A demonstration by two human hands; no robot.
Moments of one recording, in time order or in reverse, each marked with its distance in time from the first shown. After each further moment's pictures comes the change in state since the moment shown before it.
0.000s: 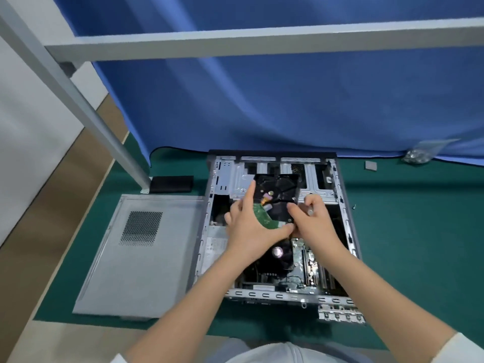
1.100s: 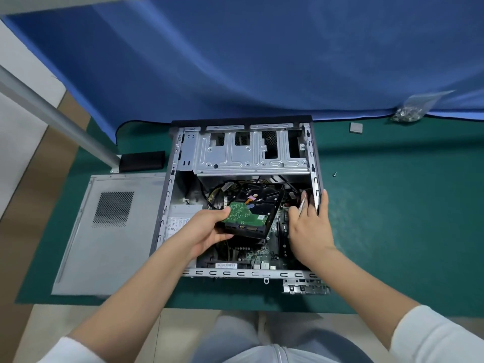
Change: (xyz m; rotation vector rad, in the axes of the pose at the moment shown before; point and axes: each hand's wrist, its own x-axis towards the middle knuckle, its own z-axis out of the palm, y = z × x) left_hand 0.021 -0.040 0.028 -0.665 -0.239 -0.562; right_hand 0.004 0.084 -0.074 -1.943 -0.191 -0.314
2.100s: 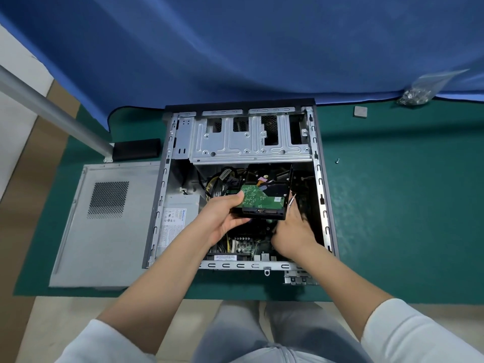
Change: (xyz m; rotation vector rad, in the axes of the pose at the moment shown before) left_hand 0.032 -0.011 0.021 -0.136 -0.058 0.020; right_hand 0.011 -0.034 0.015 0.768 -0.272 0.031
